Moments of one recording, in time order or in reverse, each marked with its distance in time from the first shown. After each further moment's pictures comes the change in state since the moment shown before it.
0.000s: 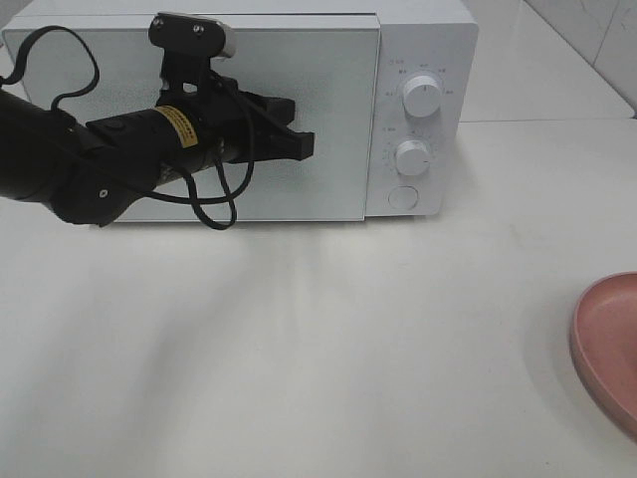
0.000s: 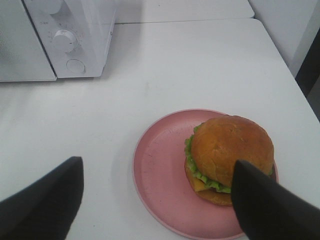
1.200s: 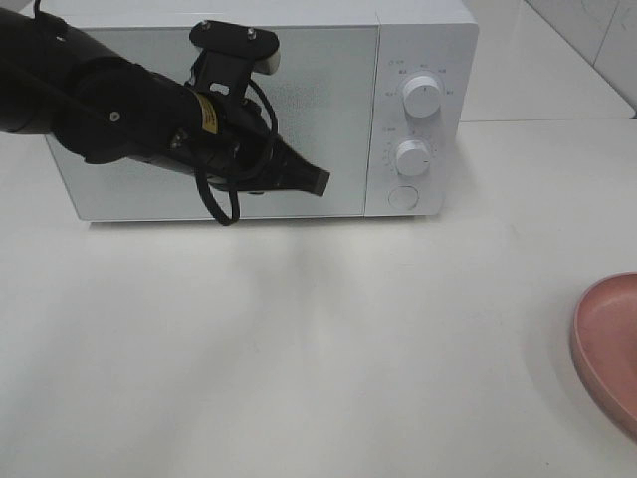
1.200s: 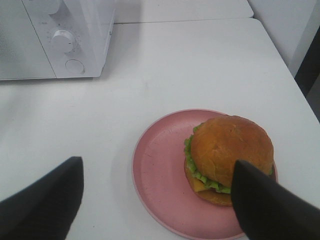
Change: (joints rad) left arm -0.137 -0.157 -0.101 -0.036 0.828 -0.007; right arm -0.004 0.000 0.000 0.000 0.000 0.000
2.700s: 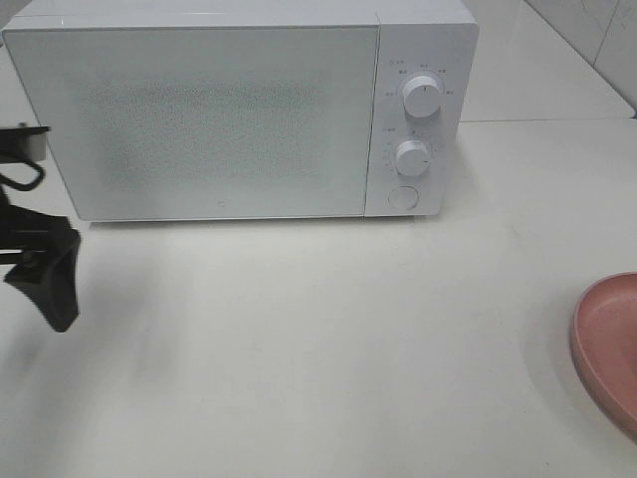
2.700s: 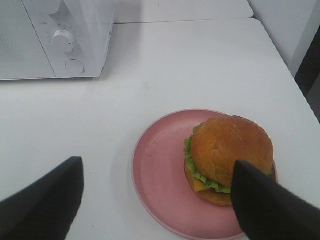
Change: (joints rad) left arm 0.460 -0.196 0.096 -0.289 0.974 0.226; right arm 0.000 0.000 0.000 0.000 0.000 0.000
